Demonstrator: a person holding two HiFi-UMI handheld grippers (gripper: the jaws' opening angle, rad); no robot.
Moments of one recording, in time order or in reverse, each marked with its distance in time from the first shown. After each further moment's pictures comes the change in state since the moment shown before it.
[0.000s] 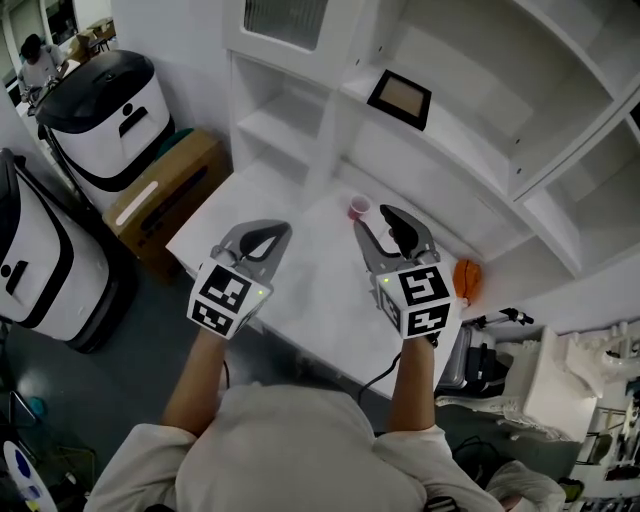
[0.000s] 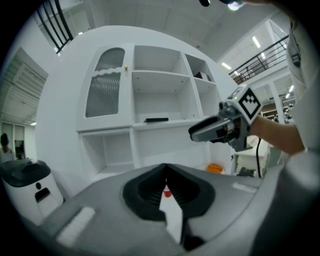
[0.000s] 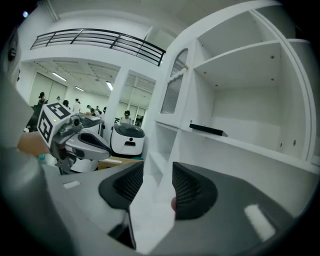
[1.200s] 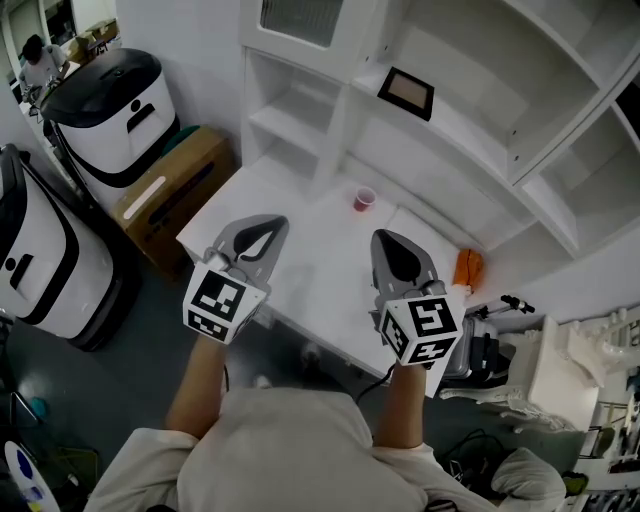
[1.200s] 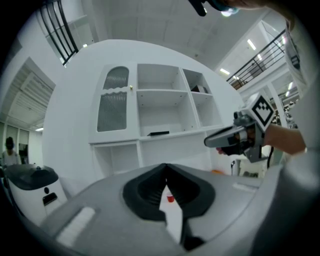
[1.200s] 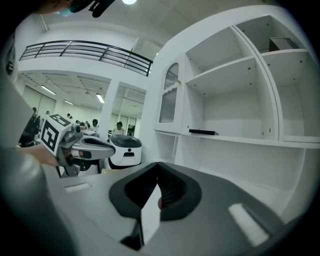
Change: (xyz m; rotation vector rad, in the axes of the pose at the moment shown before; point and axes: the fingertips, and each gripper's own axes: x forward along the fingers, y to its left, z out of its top) left arm -0.072 -0.005 0.019 0.017 -0.103 0.048; right arm -0.061 0.062 0.005 0.148 -0.091 -0.075
